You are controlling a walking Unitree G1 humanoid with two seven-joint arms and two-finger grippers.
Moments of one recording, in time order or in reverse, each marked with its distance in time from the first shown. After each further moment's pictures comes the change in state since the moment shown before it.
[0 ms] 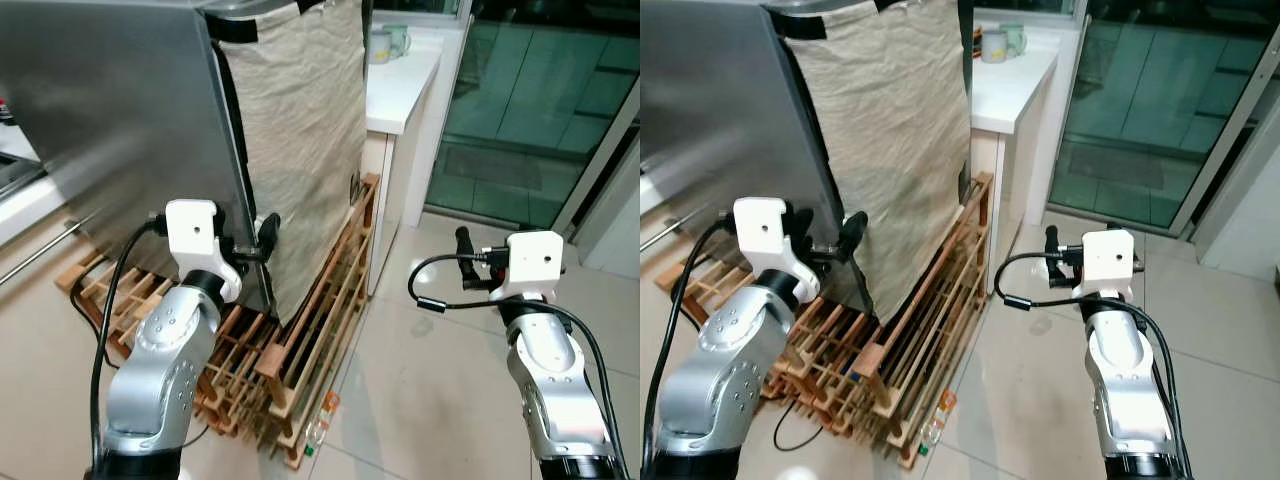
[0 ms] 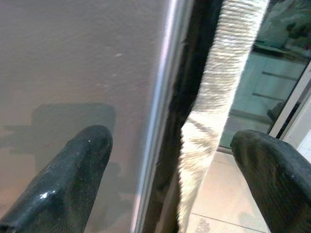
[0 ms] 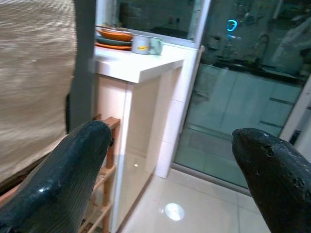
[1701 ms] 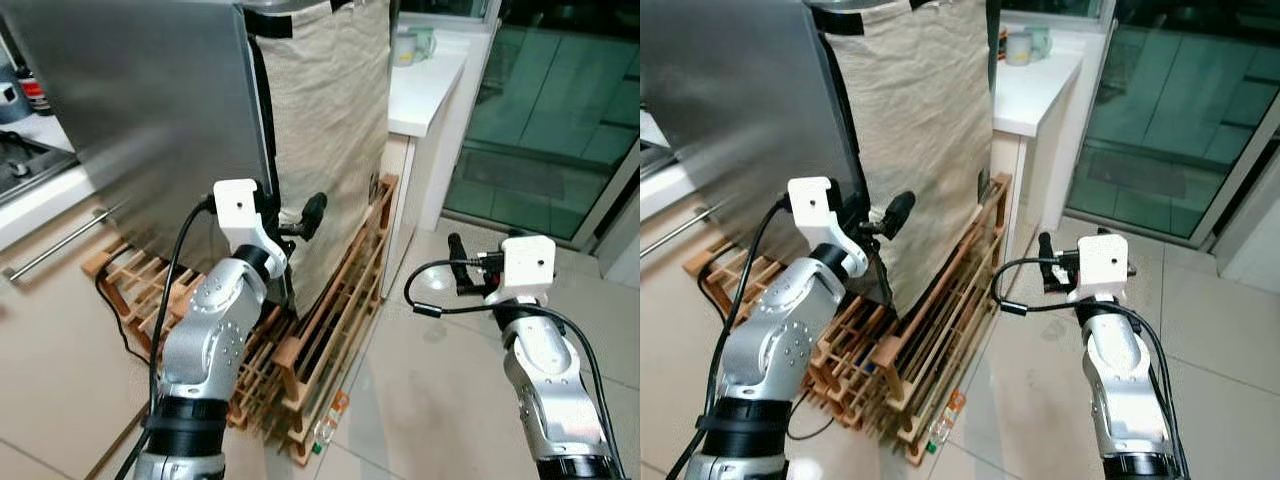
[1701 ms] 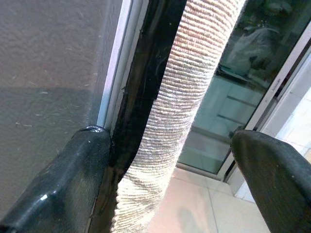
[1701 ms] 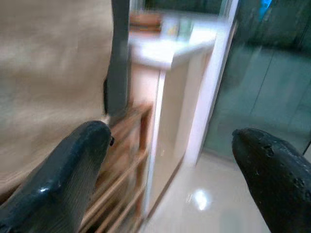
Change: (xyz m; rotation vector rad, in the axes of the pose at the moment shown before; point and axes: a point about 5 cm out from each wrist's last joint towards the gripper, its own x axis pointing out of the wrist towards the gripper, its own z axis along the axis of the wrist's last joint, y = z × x) left arm 0.056 -0.040 0.006 -0.162 -0.031 -0.160; right arm -0.002 0.002 -0.023 0.090 0.116 0.066
